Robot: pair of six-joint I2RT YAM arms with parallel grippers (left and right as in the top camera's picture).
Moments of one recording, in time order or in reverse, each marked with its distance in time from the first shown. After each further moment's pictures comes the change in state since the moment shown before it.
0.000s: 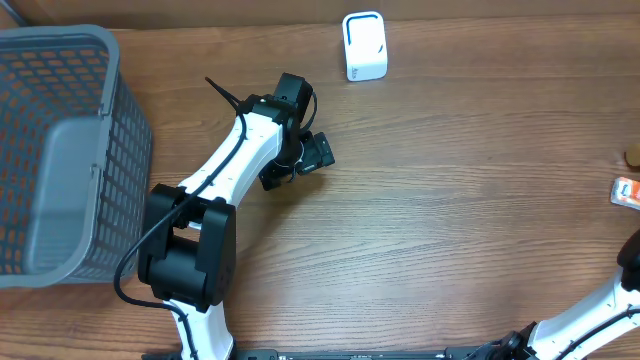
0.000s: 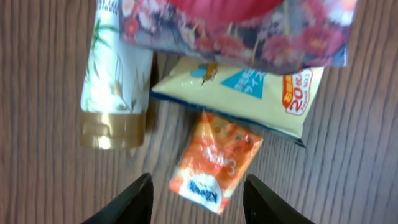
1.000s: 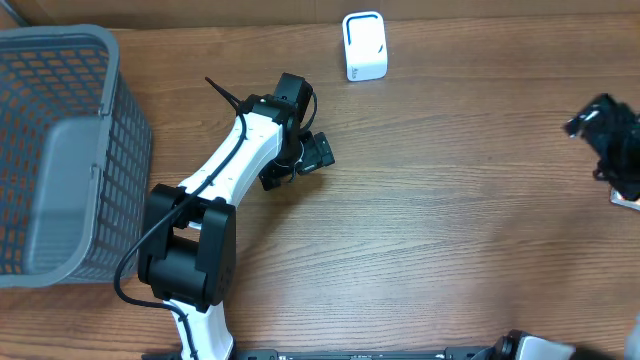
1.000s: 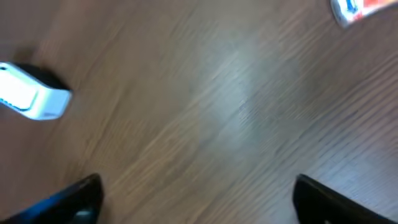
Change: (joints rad) left arm 0.000 0.000 0.000 0.000 0.000 0.000; right arm 0.355 -0.650 -0.114 -0.332 -0.328 -0.228
